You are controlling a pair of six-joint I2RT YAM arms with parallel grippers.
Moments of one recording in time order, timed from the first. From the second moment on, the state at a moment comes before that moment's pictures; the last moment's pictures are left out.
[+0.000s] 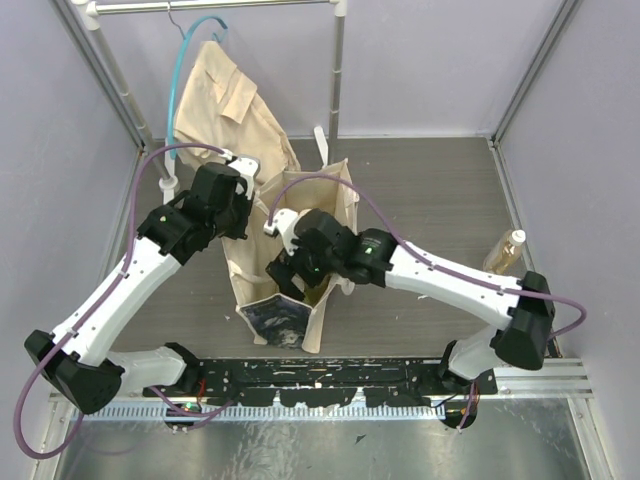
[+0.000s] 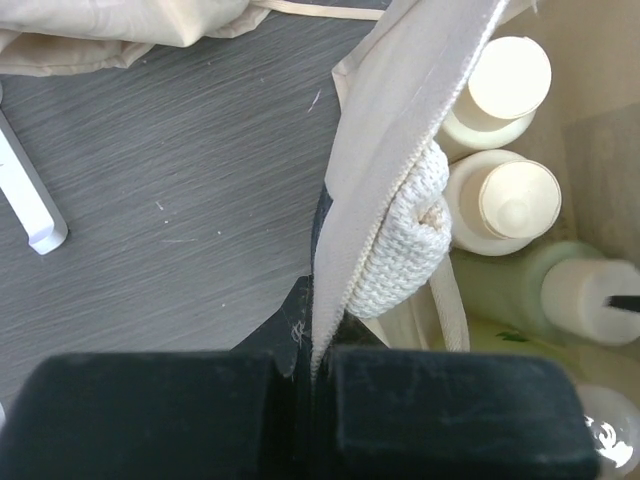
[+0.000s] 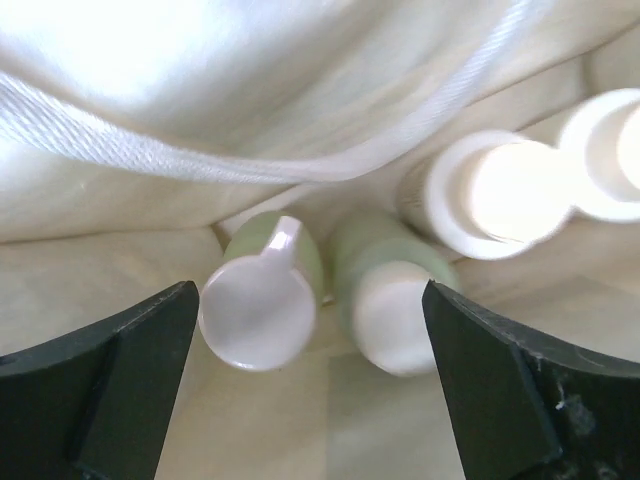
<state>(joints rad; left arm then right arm) -0.60 1.21 1.33 -0.84 -0.22 -0.11 1.07 1.48 1.31 -0.59 -0.04 0.05</state>
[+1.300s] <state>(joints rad) -0.59 1.23 1.32 -0.81 -0.16 -0.07 -0.37 1.30 1.44 -1.08 0.41 0.28</state>
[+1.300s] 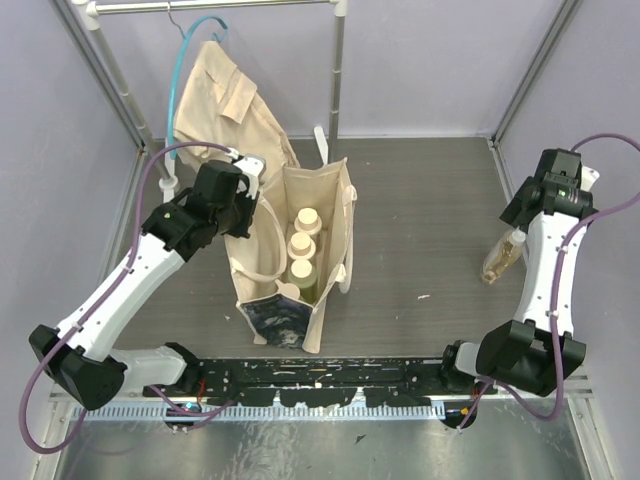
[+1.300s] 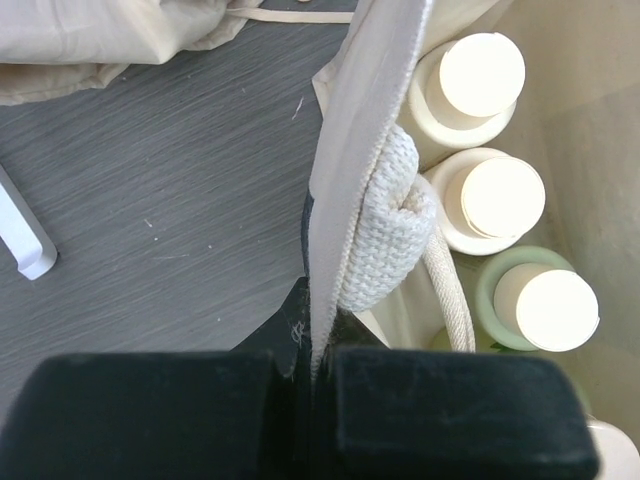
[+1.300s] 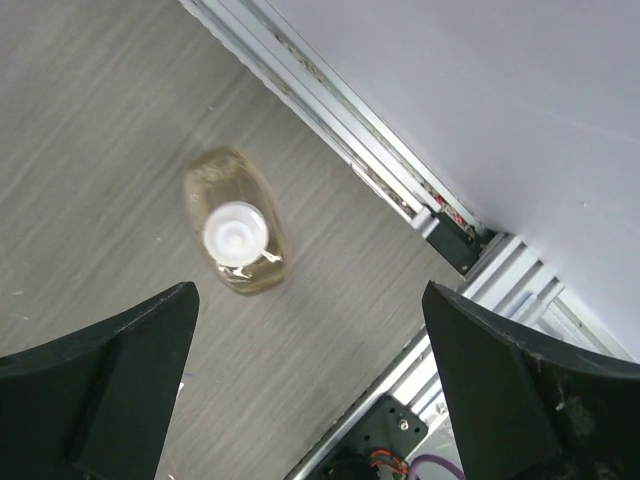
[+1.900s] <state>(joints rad) -0.58 1.26 1.33 -0.81 -0.15 -0.03 -0.46 1.32 1.17 -0.88 0.22 0.21</state>
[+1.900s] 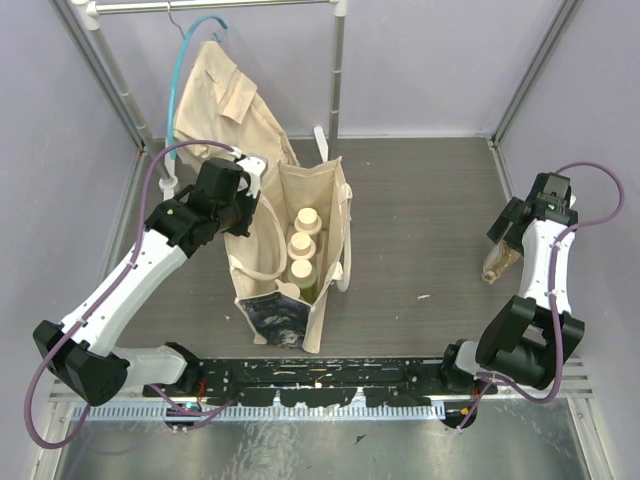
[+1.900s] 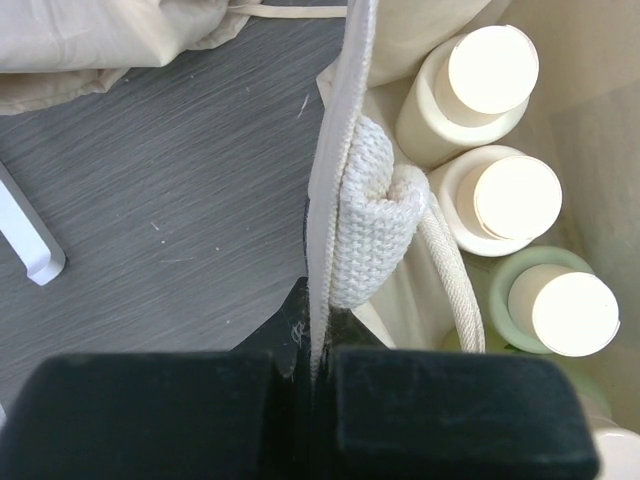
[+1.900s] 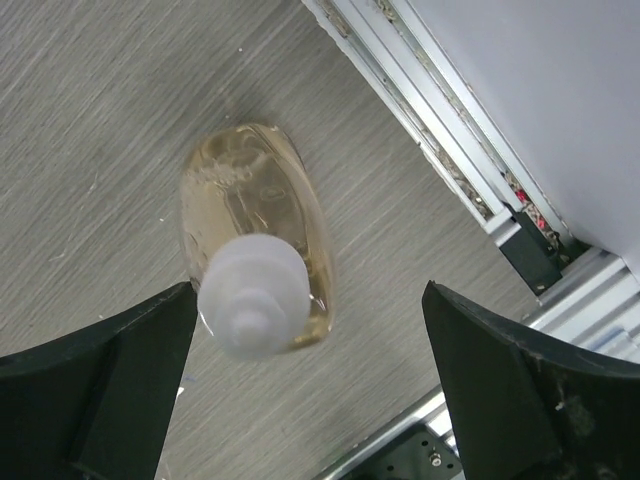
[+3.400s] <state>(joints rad) -0.55 1.32 1.38 -0.74 -0.24 0.00 -0.21 1.46 2.08 -1.09 -0.24 0.14</state>
